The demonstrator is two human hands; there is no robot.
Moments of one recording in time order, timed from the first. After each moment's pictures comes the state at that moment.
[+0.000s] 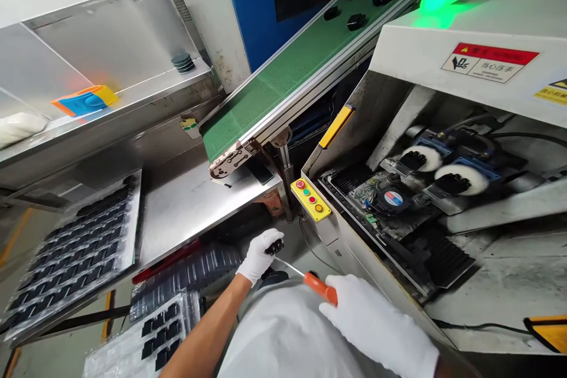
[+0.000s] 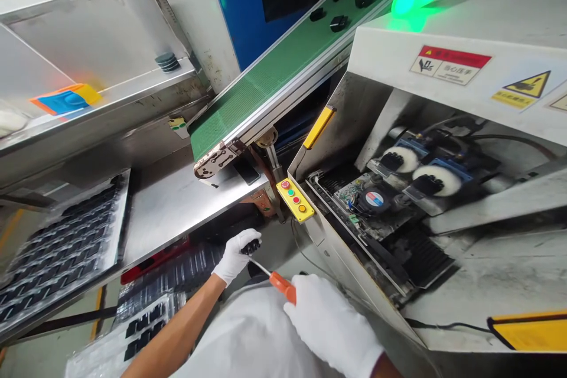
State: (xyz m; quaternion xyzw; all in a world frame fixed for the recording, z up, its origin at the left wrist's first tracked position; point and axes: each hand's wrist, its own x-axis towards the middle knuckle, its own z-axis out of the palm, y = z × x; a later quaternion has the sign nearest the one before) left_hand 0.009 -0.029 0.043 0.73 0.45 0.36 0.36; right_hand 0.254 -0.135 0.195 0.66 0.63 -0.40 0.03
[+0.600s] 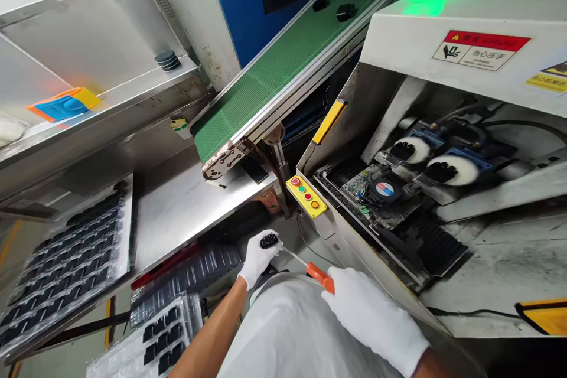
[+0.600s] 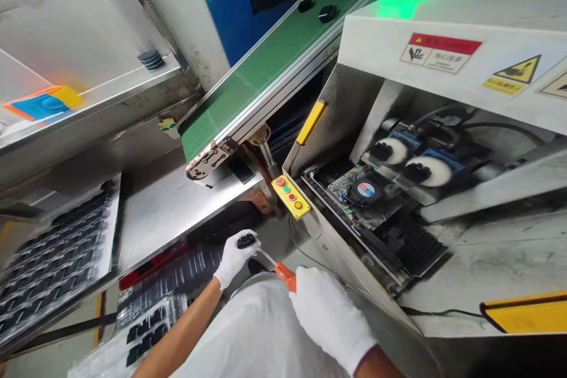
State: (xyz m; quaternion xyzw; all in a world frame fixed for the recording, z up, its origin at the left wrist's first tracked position) left_hand 0.036 -0.040 0.058 0.45 0.56 0.37 0.59; right_hand 0.250 -0.137 0.195 0.68 0.63 -0.39 0.05
